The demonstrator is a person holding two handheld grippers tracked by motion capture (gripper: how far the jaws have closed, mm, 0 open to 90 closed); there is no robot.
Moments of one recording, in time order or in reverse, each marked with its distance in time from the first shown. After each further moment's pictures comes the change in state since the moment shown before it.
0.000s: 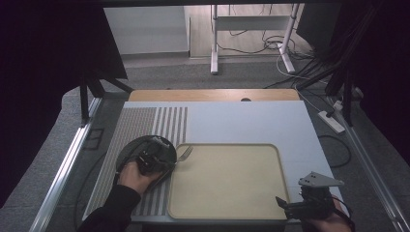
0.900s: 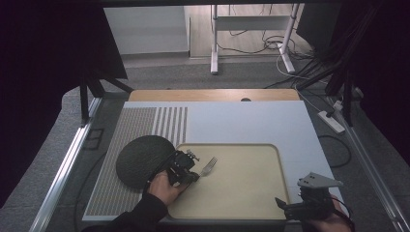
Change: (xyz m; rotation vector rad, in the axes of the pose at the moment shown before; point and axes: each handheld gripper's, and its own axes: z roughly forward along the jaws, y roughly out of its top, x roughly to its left) left arm -0.059 0.023 0.060 0.075 0.000 0.067; right arm 0.002 0.000 0.000 0.004 0.005 -0.023
